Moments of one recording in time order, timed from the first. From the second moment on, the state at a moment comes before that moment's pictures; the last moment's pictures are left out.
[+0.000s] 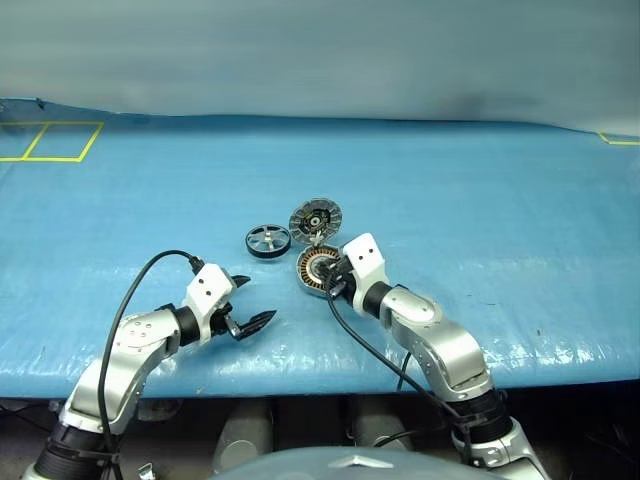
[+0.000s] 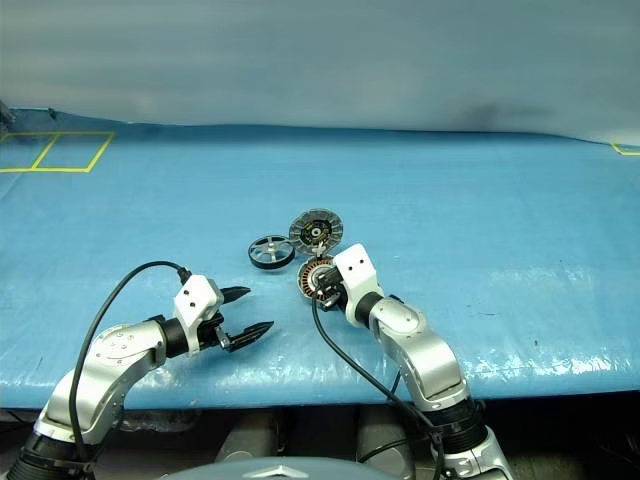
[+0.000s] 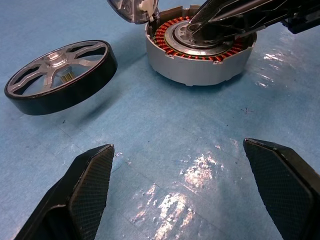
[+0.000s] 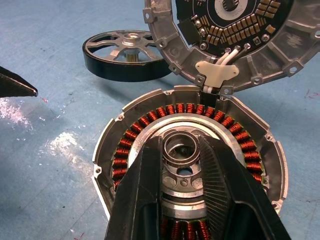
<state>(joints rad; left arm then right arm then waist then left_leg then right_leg) 0.08 0.61 -0.08 -0.36 -0.29 0.45 -0.72 -0.16 -0.19 0.28 -0.32 0.17 0.73 0.32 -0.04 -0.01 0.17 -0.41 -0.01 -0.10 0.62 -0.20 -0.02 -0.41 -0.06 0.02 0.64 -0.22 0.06</state>
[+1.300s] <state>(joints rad) 0.08 0.60 -0.08 -0.36 -0.29 0.45 -0.72 -0.17 -0.17 0.24 -0.39 0.21 0.81 0.32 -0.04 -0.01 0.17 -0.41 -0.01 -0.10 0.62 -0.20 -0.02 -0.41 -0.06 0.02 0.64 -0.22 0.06</state>
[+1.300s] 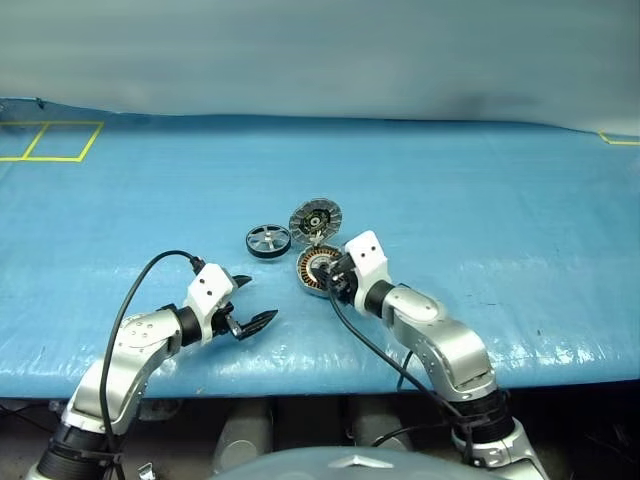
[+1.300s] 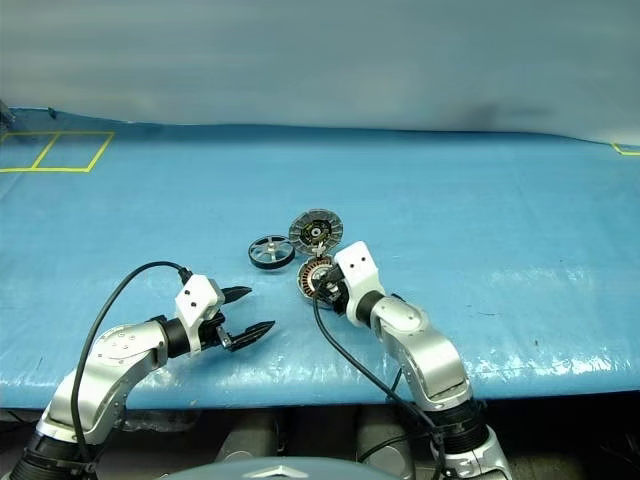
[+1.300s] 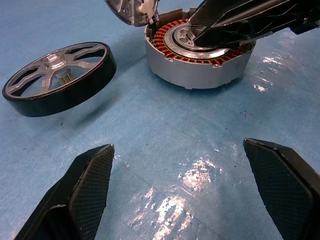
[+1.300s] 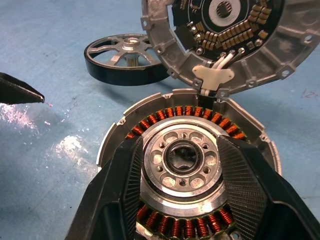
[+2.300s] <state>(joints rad) 0.08 0.60 -0.08 -0.36 -0.29 0.45 -0.72 -0.20 -0.16 0.26 -0.37 0.20 0.86 0.26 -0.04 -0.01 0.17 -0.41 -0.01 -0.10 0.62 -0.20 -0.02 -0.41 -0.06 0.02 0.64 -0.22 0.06</state>
